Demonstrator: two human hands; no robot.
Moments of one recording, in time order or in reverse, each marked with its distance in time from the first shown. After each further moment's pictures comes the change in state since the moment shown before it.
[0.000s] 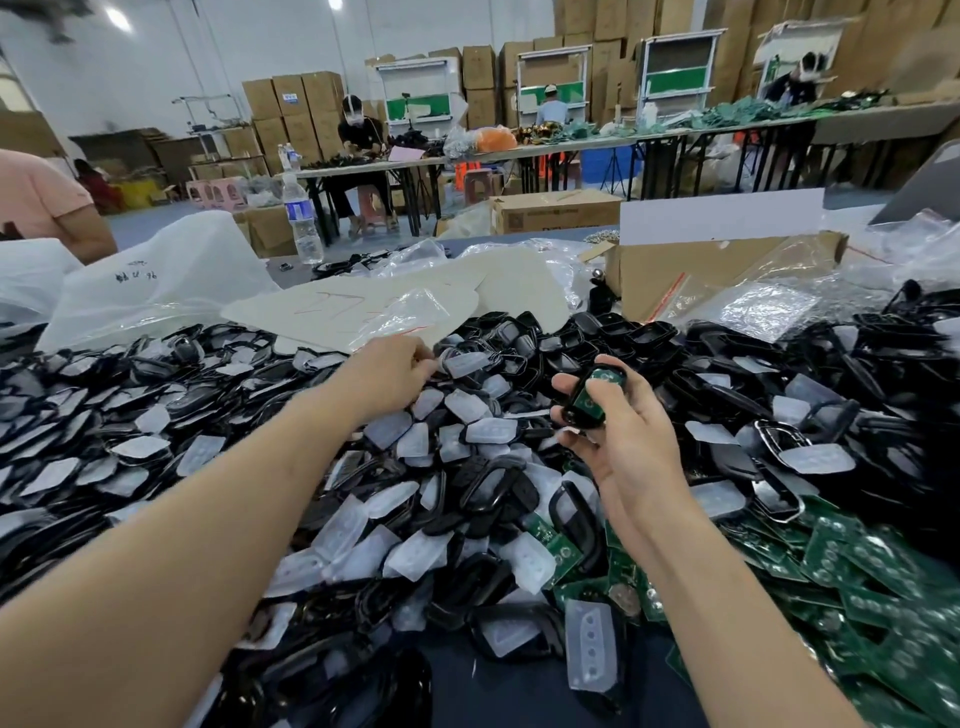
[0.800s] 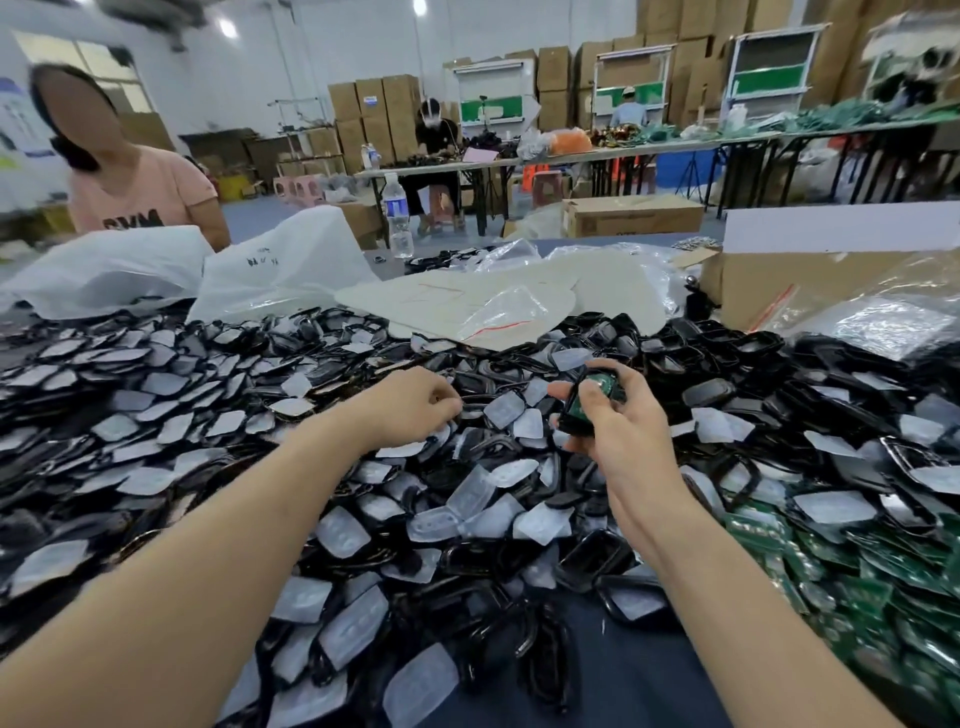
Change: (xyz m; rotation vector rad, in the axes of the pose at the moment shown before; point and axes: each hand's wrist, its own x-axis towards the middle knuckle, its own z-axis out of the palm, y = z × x) left_hand -0.083 -0.078 -0.037 -0.083 -0.168 -0.052; right_hand -0.033 0.036 0.086 -0.192 -0.144 -0.021
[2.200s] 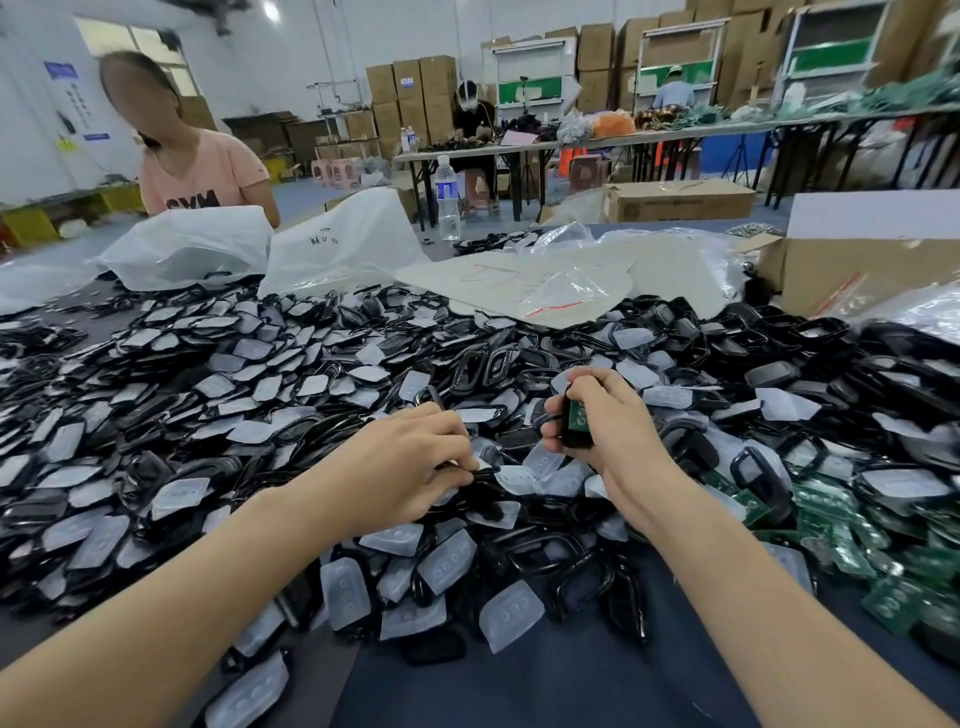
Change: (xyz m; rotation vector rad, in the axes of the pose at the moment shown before) left_hand -0.131 -0.048 0.003 0.290 0.179 0.507; right_hand -0.028 0.013 0.059 0.019 -0.132 0.245
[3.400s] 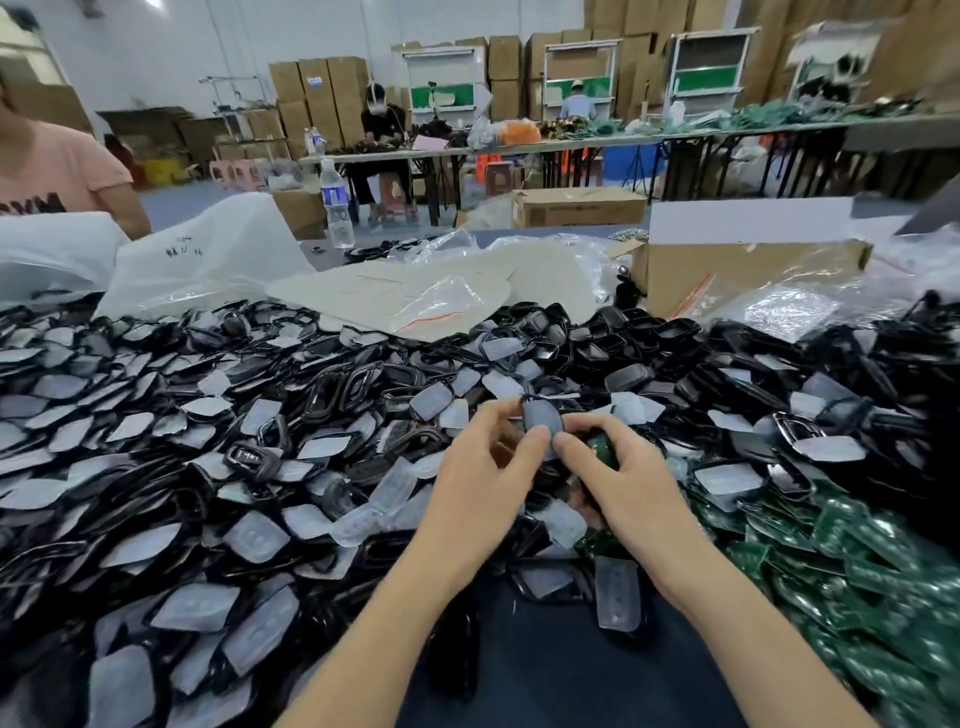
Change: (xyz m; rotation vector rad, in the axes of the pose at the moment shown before) left_hand 0.142 0.148 0.074 -1.097 0.393 -0.426; right_hand -0.037 -0.022 -0.140 -0.428 0.055 -0.225
